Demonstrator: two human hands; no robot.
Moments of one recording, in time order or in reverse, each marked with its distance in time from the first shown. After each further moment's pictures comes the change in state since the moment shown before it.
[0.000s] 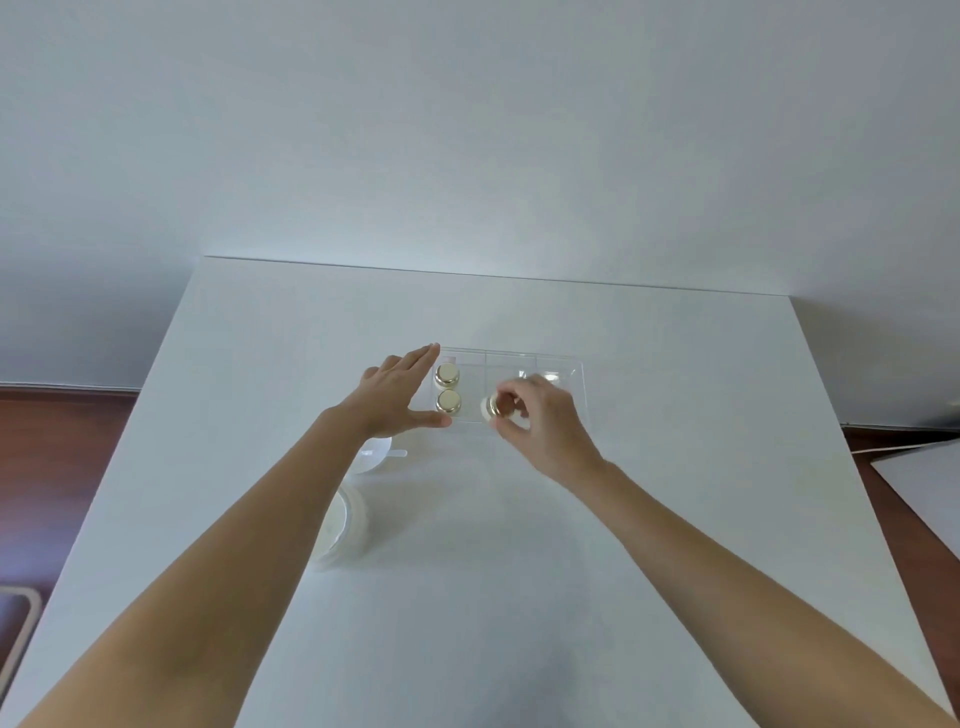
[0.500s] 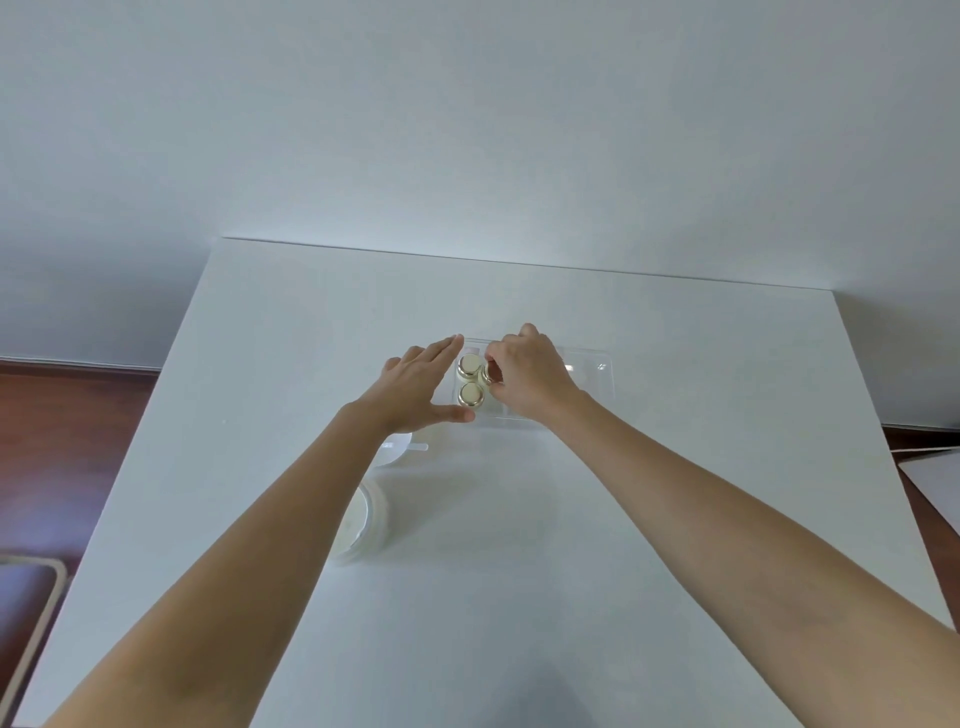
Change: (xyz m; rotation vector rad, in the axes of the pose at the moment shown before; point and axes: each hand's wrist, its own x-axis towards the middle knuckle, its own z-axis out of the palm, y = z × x) left_hand 0.002 -0.005 0.005 0.000 0.025 0.028; right_hand 0.079 -0.010 0.031 -0.580 -0.245 -0.082
